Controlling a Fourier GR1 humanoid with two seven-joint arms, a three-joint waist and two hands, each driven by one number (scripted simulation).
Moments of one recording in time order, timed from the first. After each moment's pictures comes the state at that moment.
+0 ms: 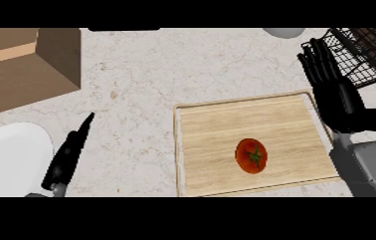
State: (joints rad) left arm -0.01 0.46 -0.31 -1.35 0.11 0.26 0.18; right arm -0.31 -0.46 0.16 -1.44 -0.49 -0.08 -0.23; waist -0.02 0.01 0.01
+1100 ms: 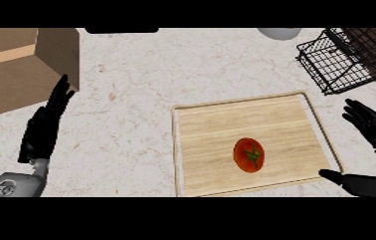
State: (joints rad) left arm -0.11 0.48 -0.17 -1.47 0.06 0.31 0.06; right arm 0.18 -0.70 0.09 -1.76 -0.38 -0.14 -0.08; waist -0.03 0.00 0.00
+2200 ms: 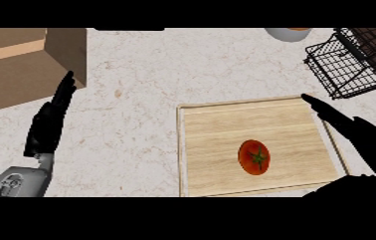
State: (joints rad) left arm -0.14 0.42 -0.12 -1.44 0.02 0.24 0.05; right arm -0.14 -0.85 0.31 -2.08 -0.20 0.00 0.83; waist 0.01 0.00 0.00
